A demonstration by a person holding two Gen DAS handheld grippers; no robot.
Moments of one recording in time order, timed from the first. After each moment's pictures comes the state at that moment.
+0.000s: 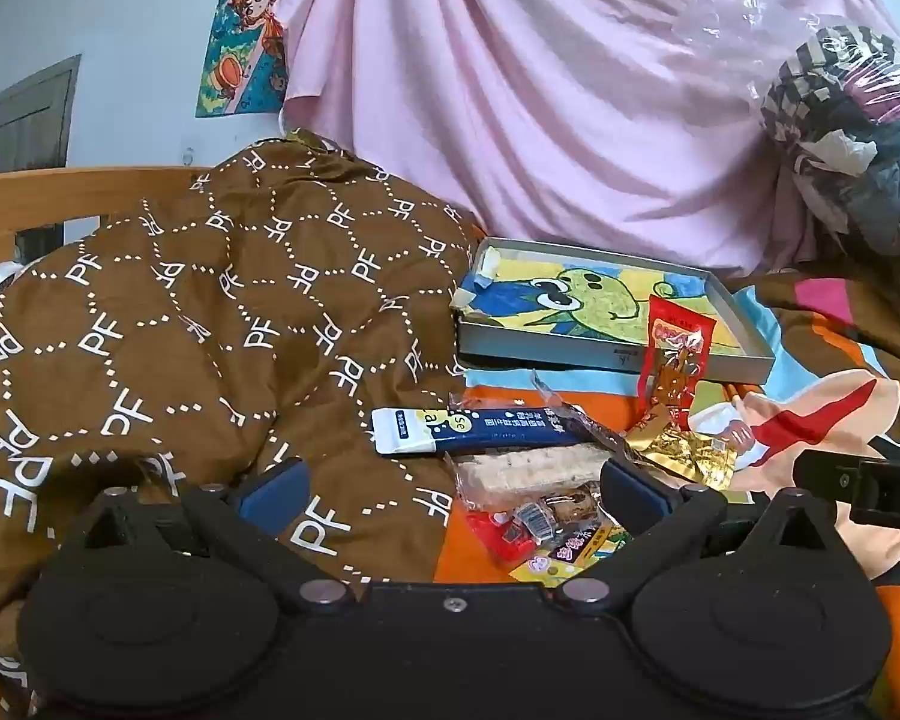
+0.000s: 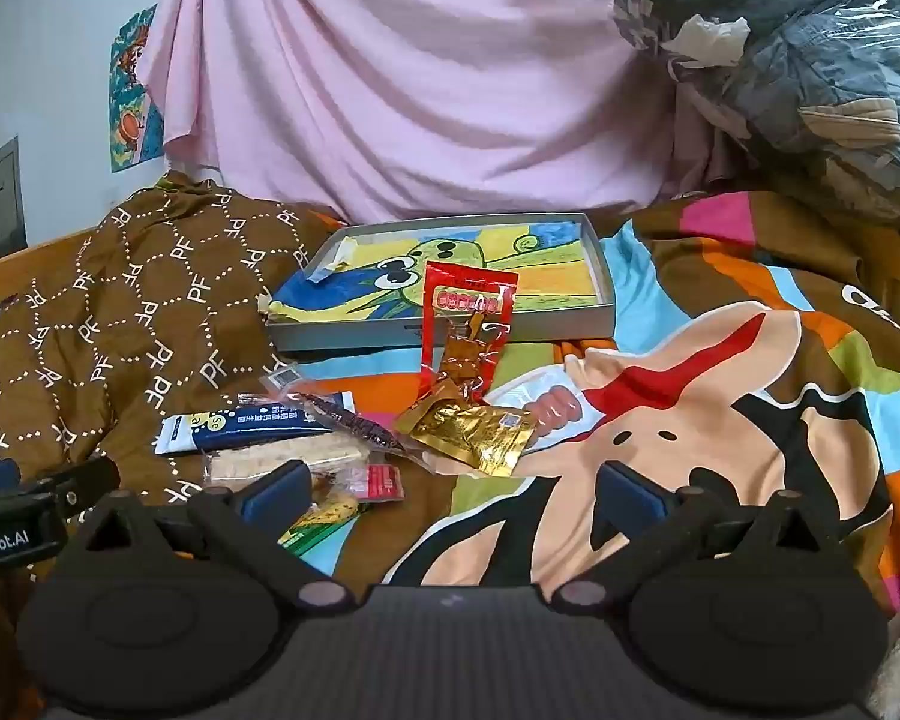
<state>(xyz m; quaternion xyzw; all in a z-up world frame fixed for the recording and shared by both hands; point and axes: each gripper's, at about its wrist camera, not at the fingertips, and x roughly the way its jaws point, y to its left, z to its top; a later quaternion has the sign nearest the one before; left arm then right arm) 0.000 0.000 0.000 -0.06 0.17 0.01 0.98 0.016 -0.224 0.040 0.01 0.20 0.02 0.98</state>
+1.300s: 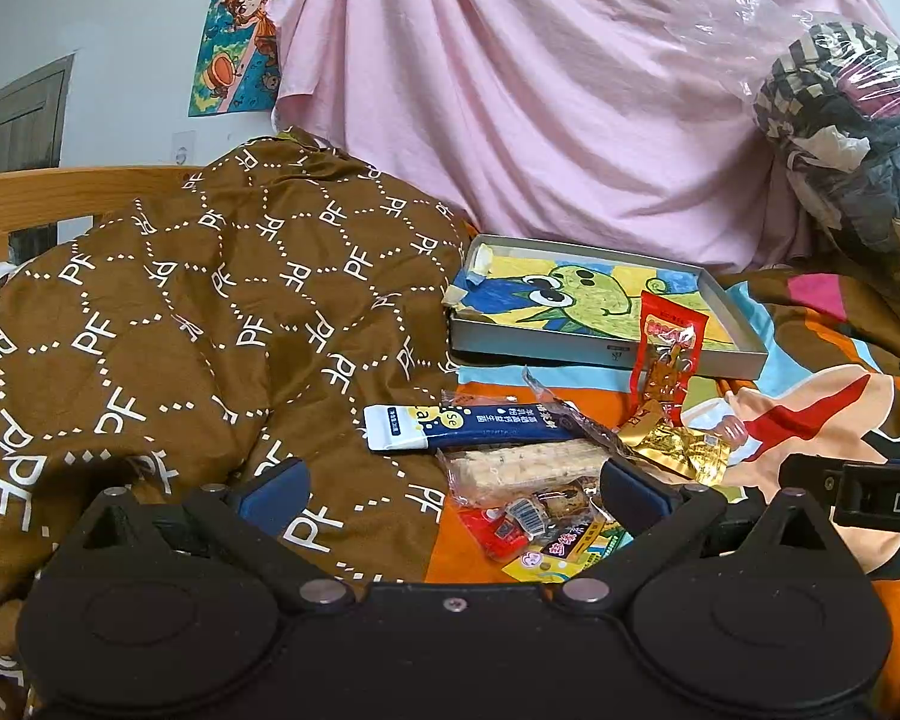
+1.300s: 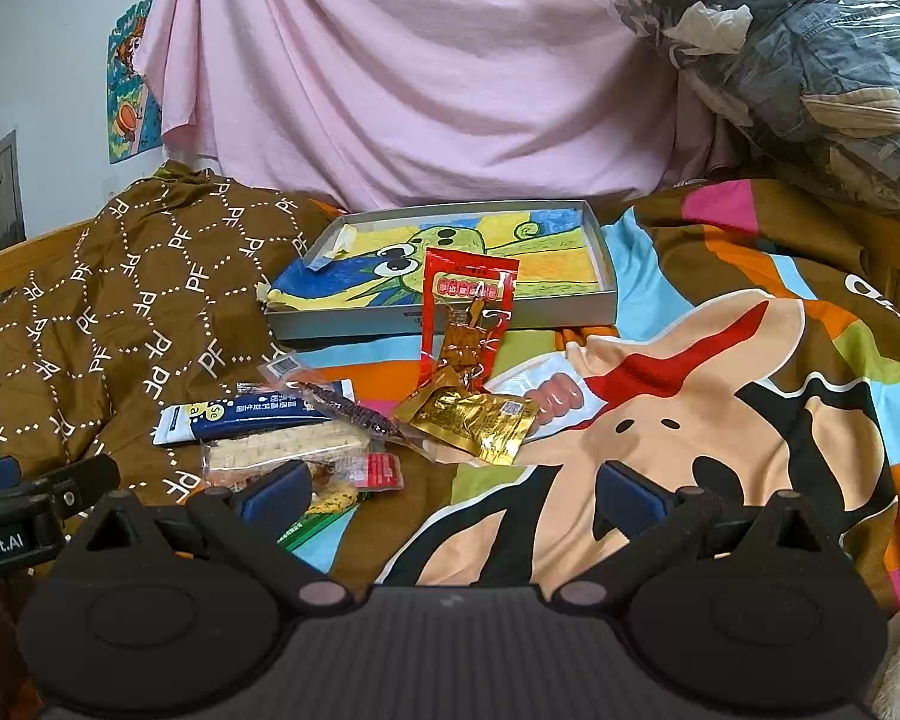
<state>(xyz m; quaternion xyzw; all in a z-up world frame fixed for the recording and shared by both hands) 0.000 -0.007 -0.004 -0.06 0.17 0.01 0.98 0.018 -0.224 0.037 0.02 0.21 0.02 0.98</state>
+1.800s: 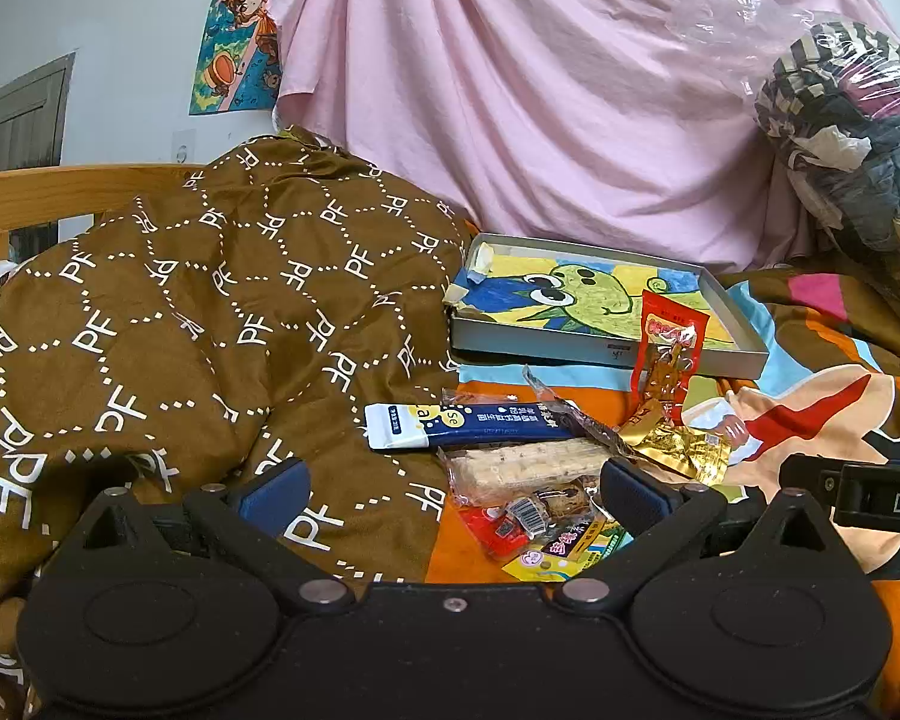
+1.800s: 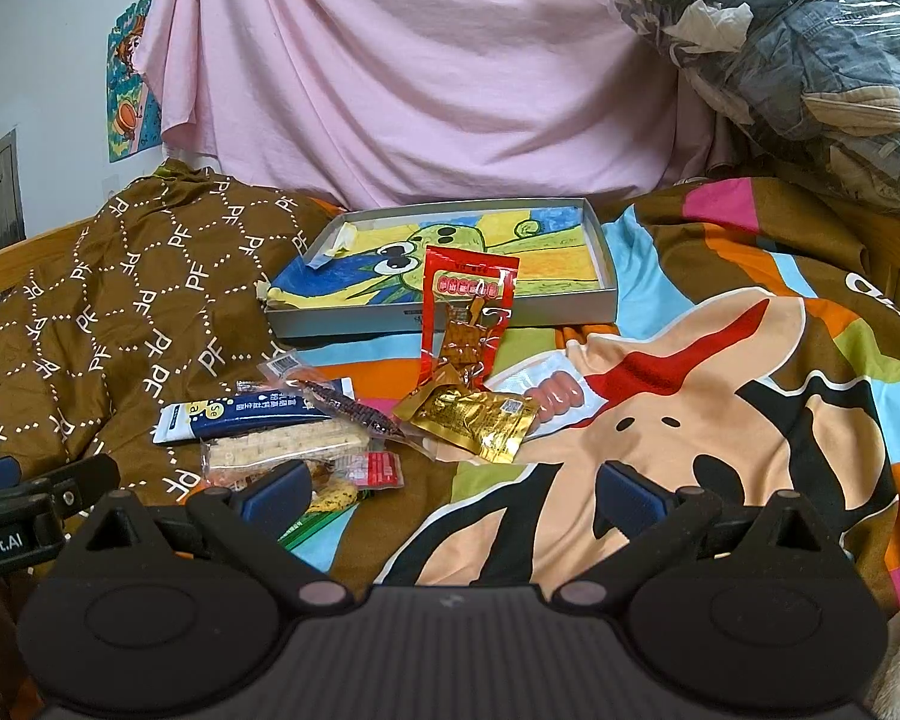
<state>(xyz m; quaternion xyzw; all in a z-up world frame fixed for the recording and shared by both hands) 0.000 -0.007 -0.004 -0.06 0.17 0.01 0.98 0.019 -0.224 0.037 0.02 0.21 0.02 0.98</state>
